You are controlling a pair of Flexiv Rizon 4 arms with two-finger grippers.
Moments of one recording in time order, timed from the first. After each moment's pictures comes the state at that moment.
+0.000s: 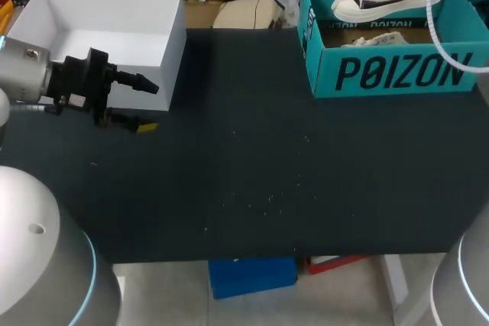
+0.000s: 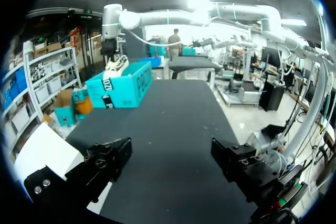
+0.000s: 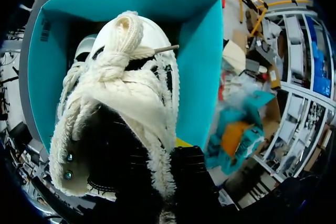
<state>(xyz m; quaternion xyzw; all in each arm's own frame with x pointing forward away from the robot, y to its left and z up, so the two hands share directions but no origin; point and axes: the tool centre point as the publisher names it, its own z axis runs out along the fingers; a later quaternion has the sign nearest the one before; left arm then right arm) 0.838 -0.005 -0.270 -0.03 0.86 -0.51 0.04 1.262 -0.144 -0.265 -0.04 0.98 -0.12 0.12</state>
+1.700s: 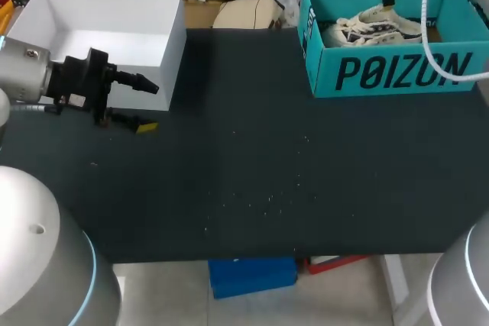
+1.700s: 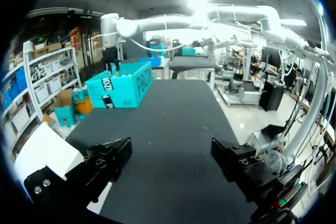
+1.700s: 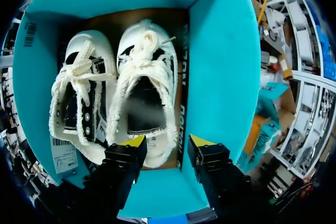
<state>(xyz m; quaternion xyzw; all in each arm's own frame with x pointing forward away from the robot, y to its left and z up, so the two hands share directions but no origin) 0.838 -0.005 -0.270 -0.03 0.86 -0.51 0.04 1.251 -0.157 -0.315 0.01 0.99 -0.12 0.08</state>
